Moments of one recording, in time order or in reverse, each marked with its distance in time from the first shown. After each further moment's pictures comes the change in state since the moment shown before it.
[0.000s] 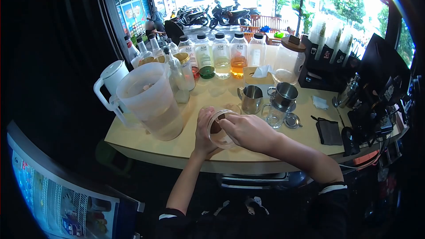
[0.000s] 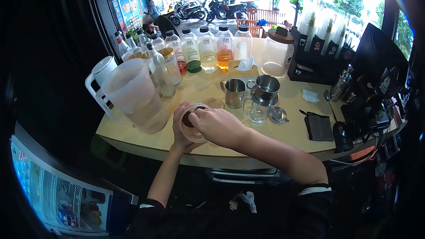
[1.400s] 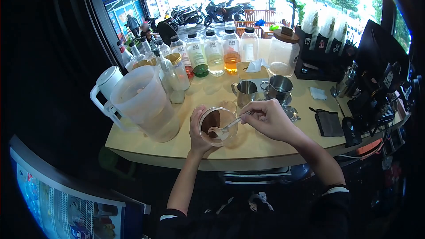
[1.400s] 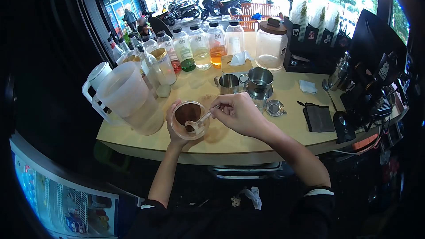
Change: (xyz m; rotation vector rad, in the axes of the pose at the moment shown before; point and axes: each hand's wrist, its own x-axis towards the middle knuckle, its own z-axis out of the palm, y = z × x) left_hand -0.013 -0.012 0.005 -0.101 -0.014 -0.086; right_hand -0.043 0.022 -0.022 0.654 0.292 0.414
